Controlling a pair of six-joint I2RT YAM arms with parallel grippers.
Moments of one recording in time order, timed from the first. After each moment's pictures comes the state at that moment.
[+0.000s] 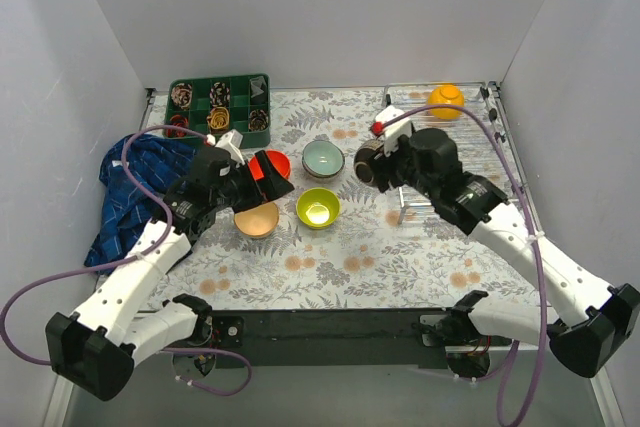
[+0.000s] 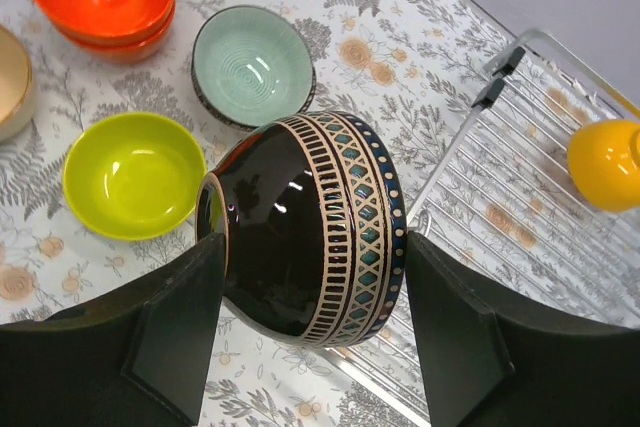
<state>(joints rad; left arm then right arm) -0.44 0.99 0.89 -0.46 0.20 -0.73 0.68 1.09 1.10 -0.41 0.10 -0.17</state>
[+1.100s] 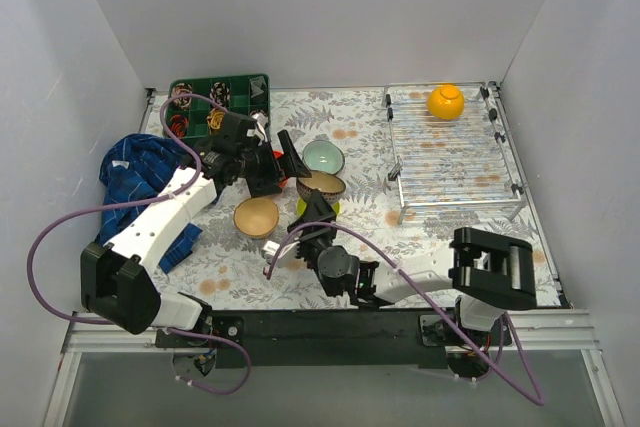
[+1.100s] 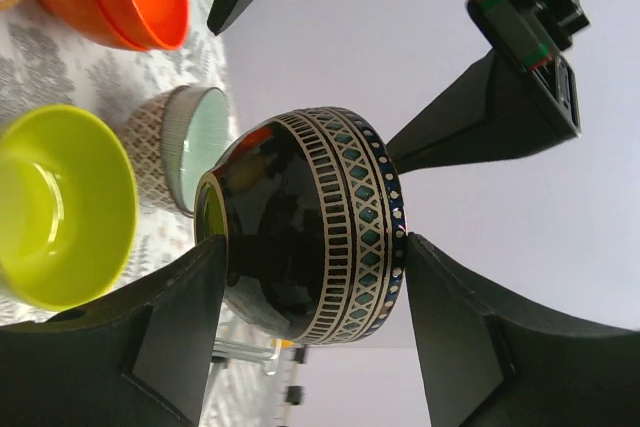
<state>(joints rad) -0.44 1.37 1.20 -0.62 0.32 -0.77 1.42 1.59 0.71 0.84 0.92 -1.35</state>
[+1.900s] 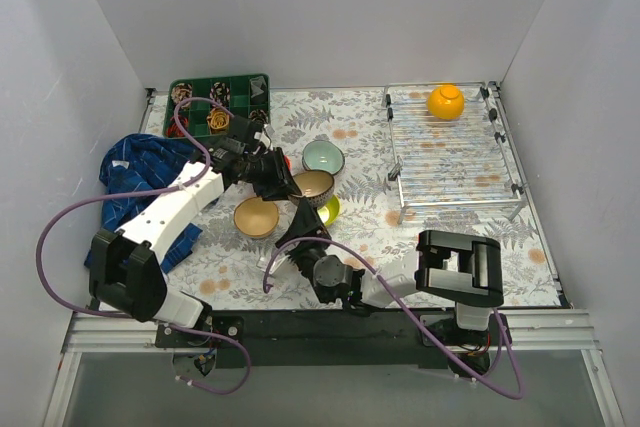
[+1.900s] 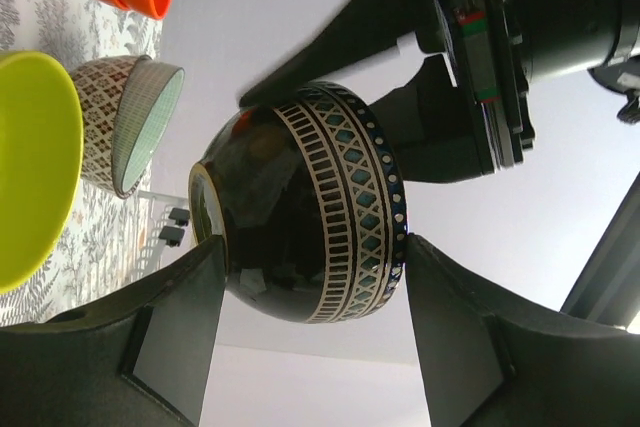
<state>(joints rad) -0.44 1.44 1.20 -0.71 0.38 -0.74 1.44 1.80 0.70 1.16 0.95 -1.85</state>
